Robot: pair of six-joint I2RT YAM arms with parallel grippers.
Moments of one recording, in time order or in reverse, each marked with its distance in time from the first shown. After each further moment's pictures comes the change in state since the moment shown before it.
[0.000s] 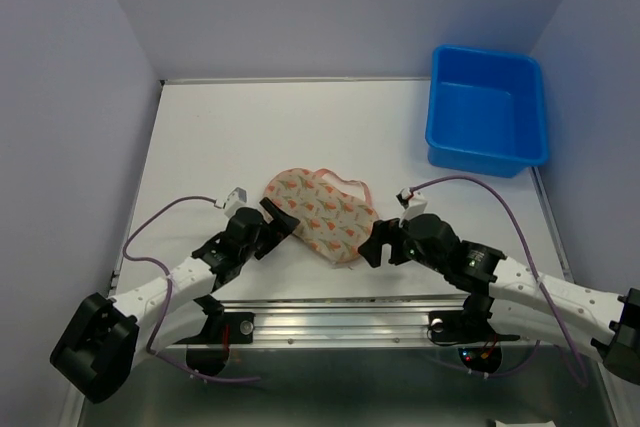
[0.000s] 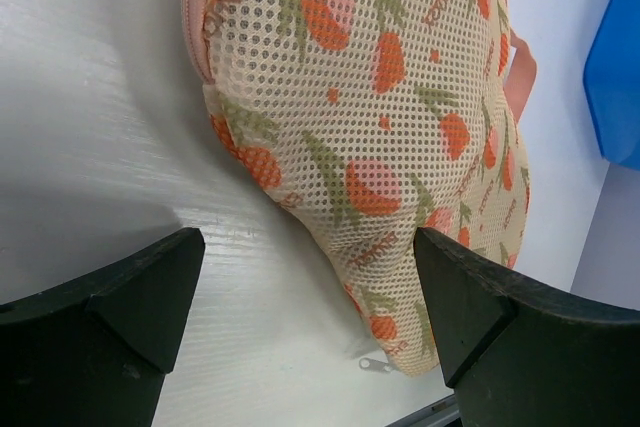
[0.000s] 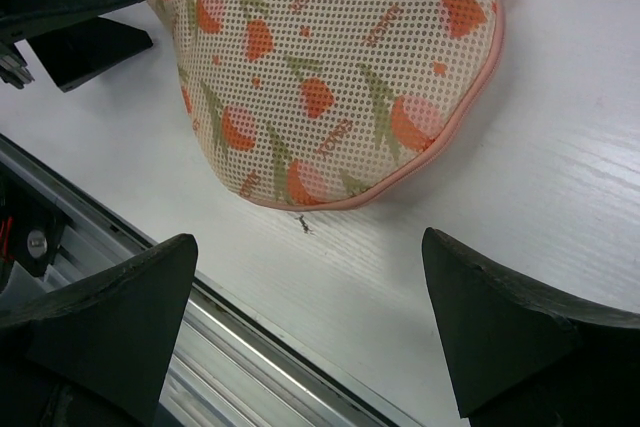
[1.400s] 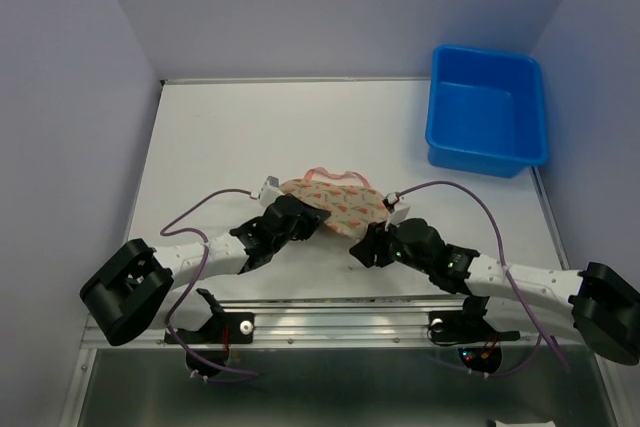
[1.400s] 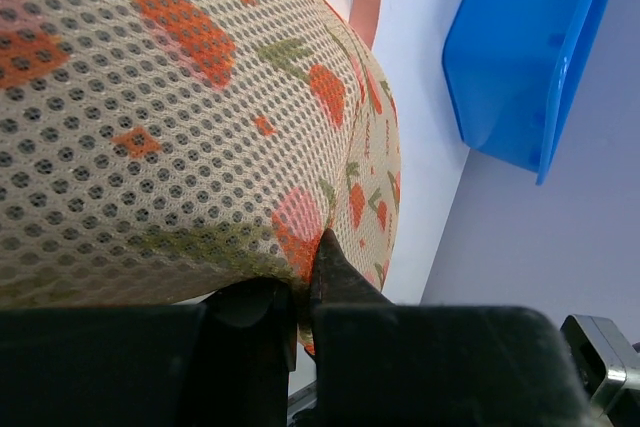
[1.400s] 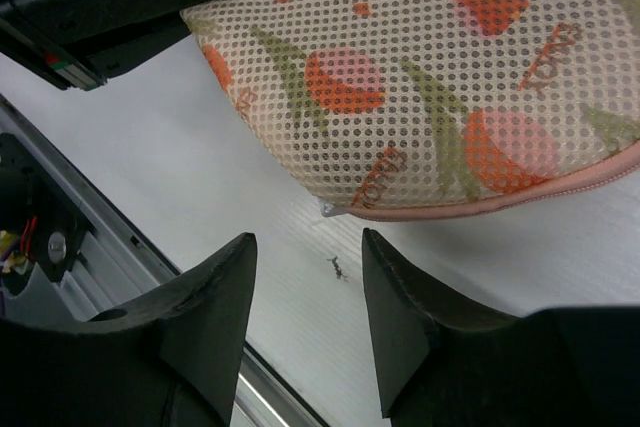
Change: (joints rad) left arm -0.220 0.334 0.204 0.227 -0.076 -0.311; right arm 0.002 0.209 -0.118 0.400 -0.111 0.019
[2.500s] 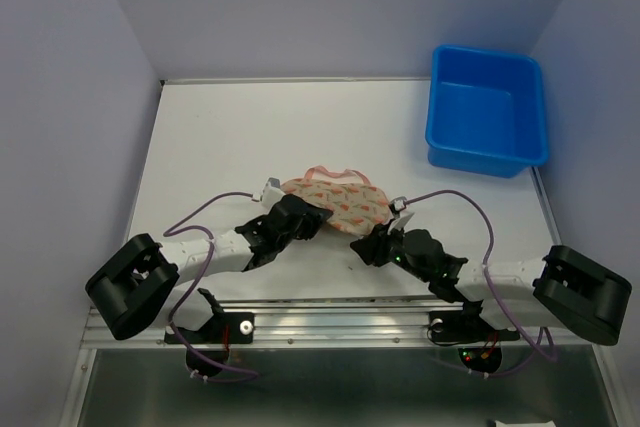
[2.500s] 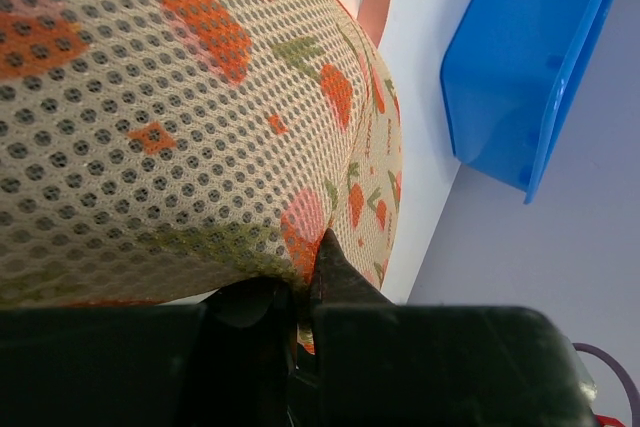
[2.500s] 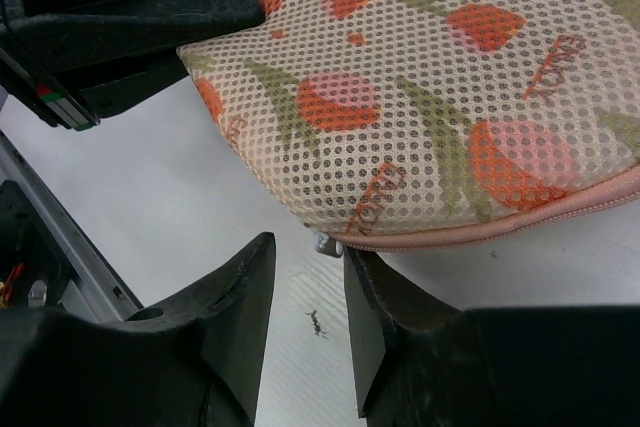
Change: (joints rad) left arm -0.020 0.040 0.036 -0.028 -0.032 -0.092; right arm 0.006 0.161 -0.169 0.509 0.101 -0.018
